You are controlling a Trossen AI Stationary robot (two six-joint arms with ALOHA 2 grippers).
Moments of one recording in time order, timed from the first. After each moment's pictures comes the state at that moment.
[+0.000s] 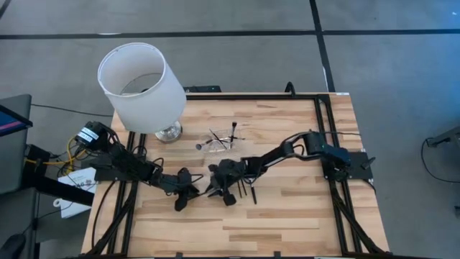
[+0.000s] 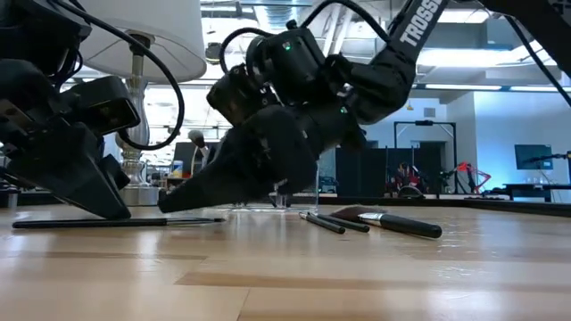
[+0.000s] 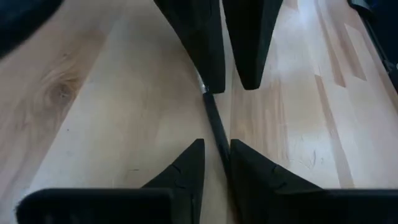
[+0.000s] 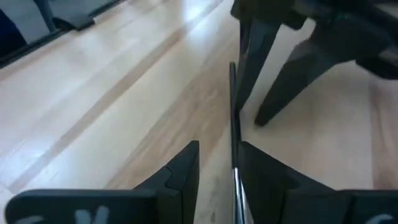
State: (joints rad) left arm -0.50 1.58 0.23 0.72 -0.22 -0.61; right arm 0.12 2.30 1.28 0.50 -0.37 -0.18
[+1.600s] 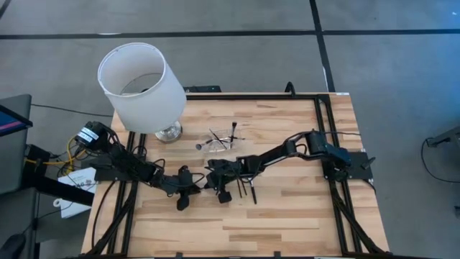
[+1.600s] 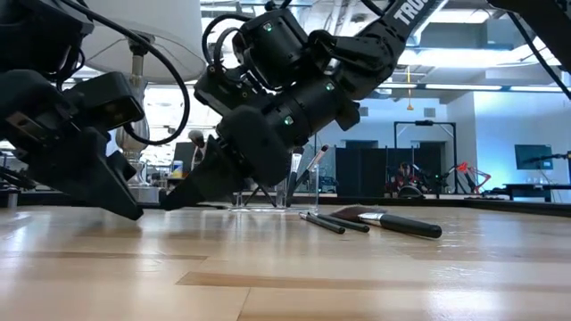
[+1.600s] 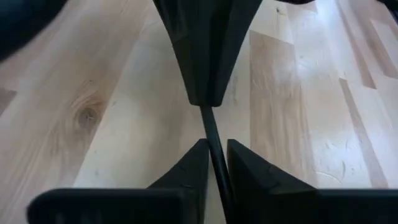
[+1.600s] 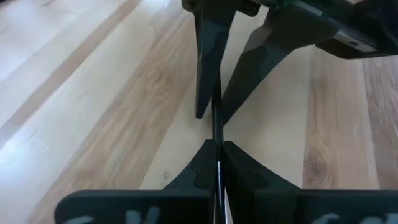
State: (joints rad) left arm -0.51 1.58 0.26 0.66 -0.31 -0.54; right arm 0.13 2.26 1.38 0.25 -0.18 -0.21
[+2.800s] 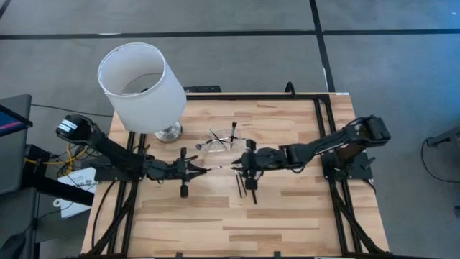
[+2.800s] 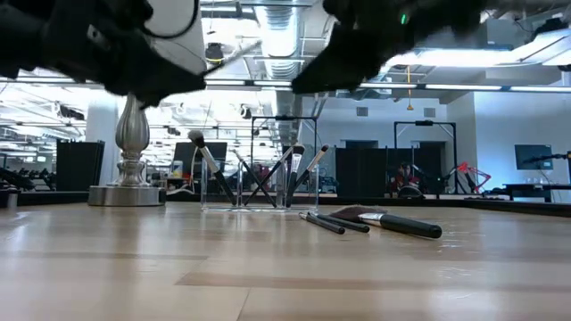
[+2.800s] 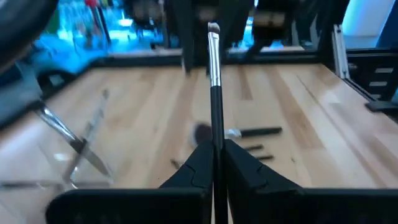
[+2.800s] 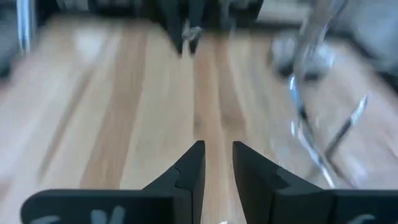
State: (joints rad) left arm -0.43 1.26 0.26 0.81 -0.48 0.00; right arm 0.19 1.59 0.88 0.22 0.19 -0.02
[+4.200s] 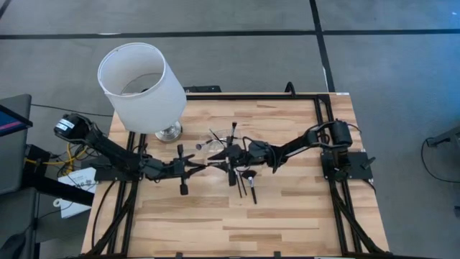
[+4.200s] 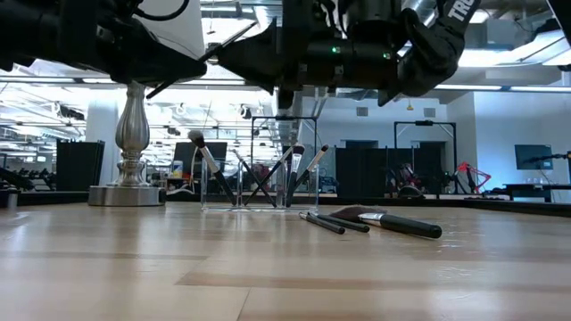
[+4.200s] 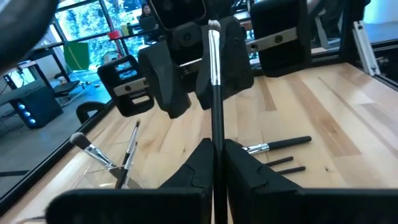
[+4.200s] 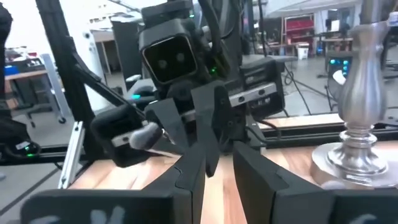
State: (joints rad) left arm -0.44 1.22 0.26 0.83 -0.57 0.18; right arm 0.07 1.98 0.96 1.06 -0.06 0.08
